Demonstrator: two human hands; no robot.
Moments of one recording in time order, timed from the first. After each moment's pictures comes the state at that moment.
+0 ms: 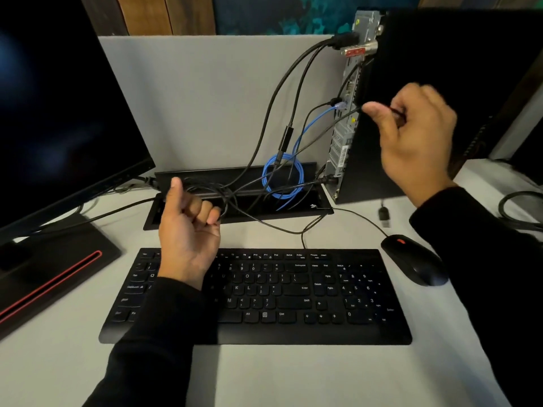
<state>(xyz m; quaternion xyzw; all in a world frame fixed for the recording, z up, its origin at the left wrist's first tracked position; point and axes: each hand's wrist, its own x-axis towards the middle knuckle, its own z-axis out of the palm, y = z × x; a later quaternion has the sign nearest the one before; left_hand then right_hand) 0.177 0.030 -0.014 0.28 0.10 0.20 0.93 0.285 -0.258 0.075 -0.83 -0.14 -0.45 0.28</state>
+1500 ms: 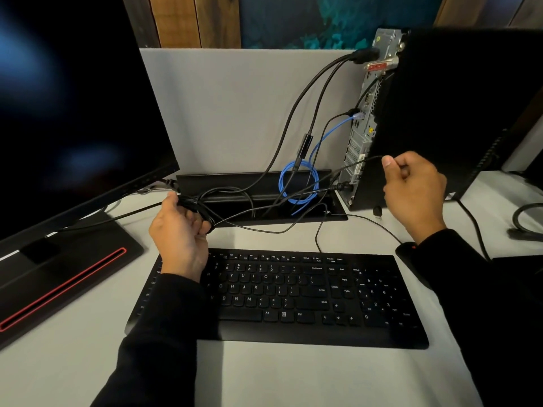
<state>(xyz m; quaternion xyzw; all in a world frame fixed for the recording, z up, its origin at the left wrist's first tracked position) 0.174 0.073 -0.024 0.36 0.23 0.31 0.85 0.274 -0.252 0.017 -0.87 -0.05 -0.31 0.39</state>
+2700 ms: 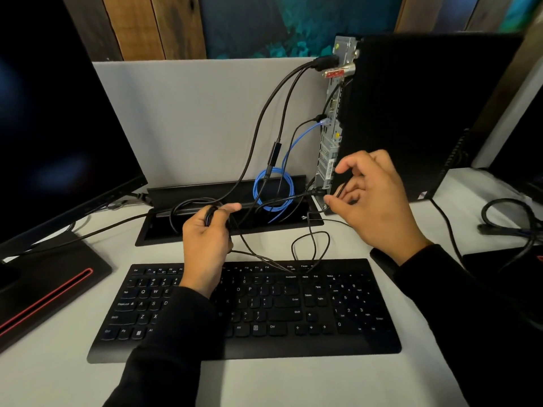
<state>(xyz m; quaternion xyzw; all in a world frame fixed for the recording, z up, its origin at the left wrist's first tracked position) 0.191 0.002 -0.031 0.63 0.12 0.24 0.73 0.237 -0.252 0.032 -0.84 -0.24 -0.24 0.42</state>
